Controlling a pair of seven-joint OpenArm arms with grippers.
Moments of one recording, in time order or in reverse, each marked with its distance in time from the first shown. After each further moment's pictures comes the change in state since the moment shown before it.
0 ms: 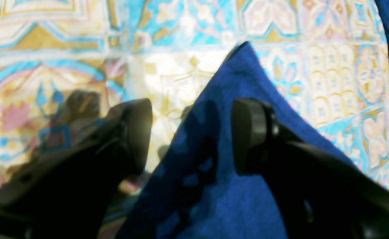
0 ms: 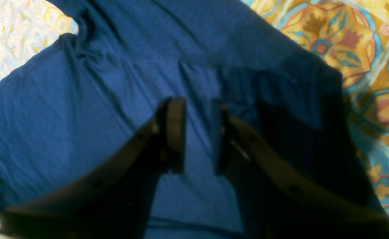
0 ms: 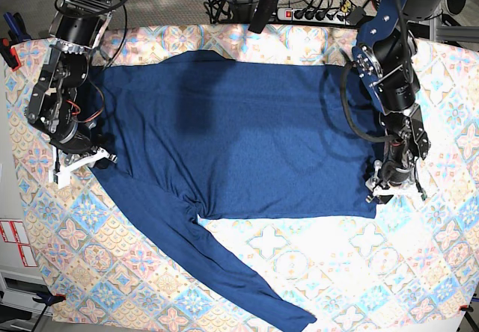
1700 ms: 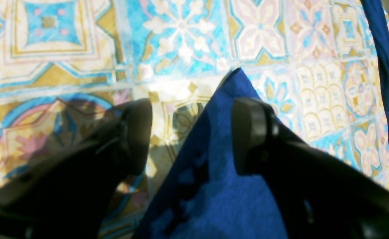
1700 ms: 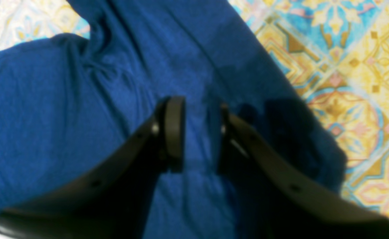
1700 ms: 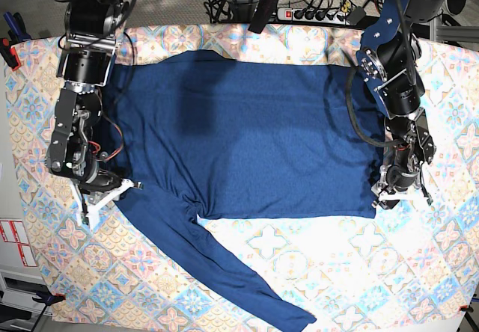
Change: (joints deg) left arm -1.1 -1.1 0.0 0.0 0.1 0.1 -0.2; right arm 12.1 -0.5 -10.6 -7.4 -14.3 0.5 0.1
